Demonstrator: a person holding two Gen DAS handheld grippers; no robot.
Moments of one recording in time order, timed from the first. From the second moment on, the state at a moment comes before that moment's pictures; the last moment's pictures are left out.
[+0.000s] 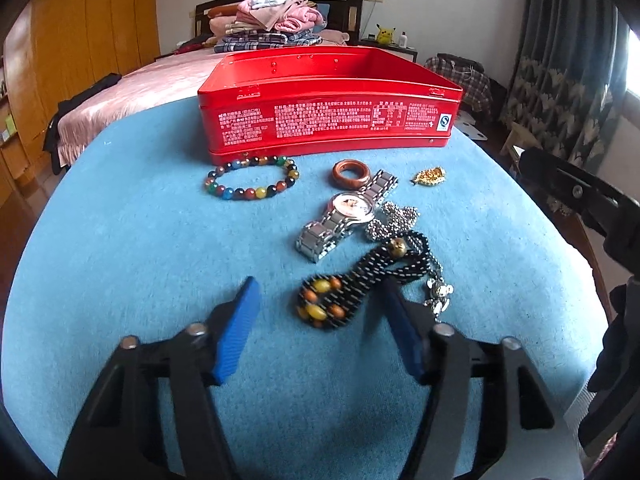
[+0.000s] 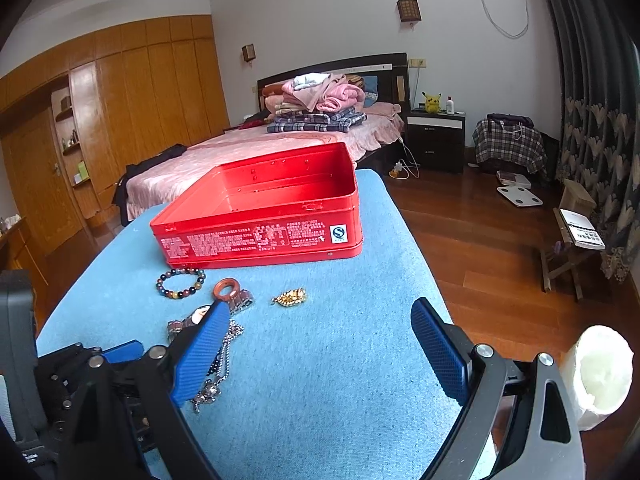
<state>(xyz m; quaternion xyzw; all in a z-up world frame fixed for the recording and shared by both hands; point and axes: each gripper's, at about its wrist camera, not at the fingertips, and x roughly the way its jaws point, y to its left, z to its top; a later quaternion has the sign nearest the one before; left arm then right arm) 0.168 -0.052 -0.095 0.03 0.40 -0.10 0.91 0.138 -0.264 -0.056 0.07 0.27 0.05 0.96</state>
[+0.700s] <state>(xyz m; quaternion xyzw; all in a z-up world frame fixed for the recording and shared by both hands) 0.154 -0.005 -0.087 -0.05 0.39 0.01 0.92 0.142 -0.257 -0.063 0.07 0.28 0.05 0.95</state>
